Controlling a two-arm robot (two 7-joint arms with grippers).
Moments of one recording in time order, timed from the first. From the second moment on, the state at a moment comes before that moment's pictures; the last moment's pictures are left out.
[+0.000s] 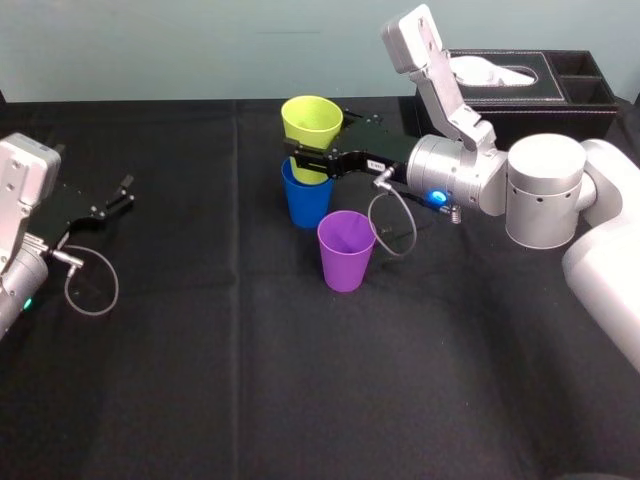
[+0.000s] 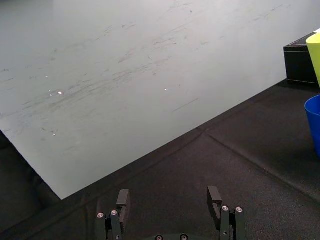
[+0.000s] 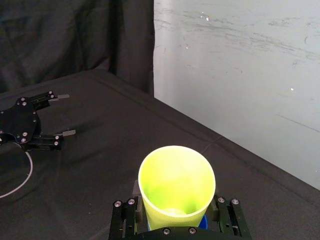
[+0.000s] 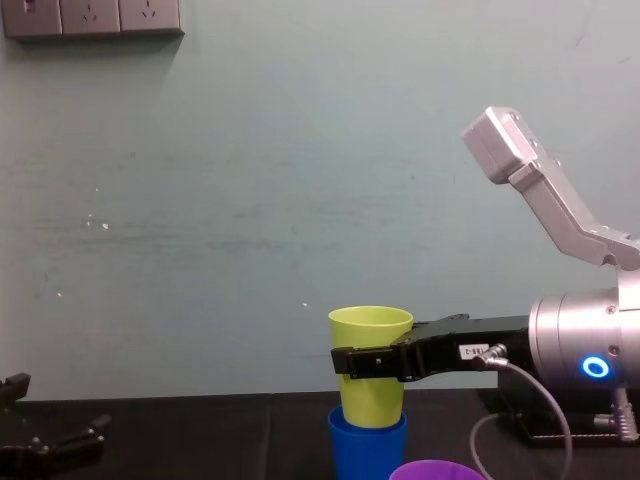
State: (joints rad) left arm -0.20 0.60 0.45 -1.41 -0.25 -0.12 0.03; right arm 0.57 0.31 -0.53 -1.25 0.35 0.24 0.49
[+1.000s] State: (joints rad) left arm -0.20 0.60 0.45 -1.41 -0.25 -0.12 0.03; right arm 0.58 0.29 -0.54 -1.20 0.34 0.22 0.49
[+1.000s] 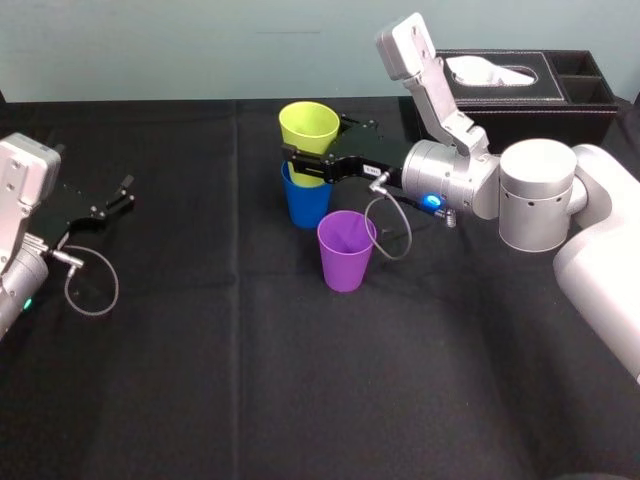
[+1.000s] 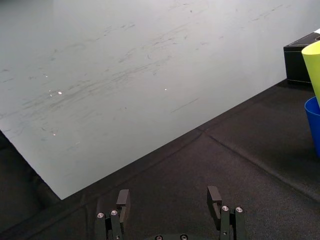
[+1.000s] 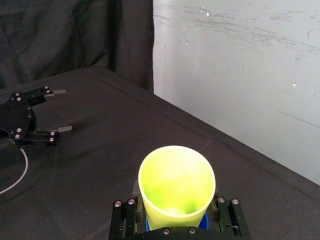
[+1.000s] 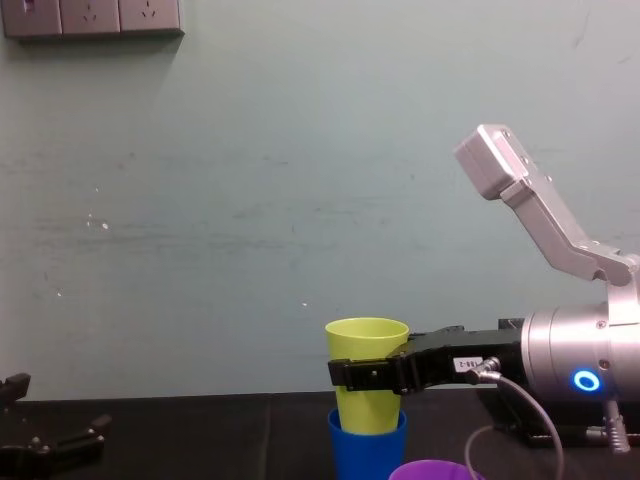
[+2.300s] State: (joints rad) left arm -0.20 0.60 0.45 -1.41 -0.25 -0.12 0.03; right arm 0.58 0.29 -0.54 -1.19 0.34 0.22 0.50
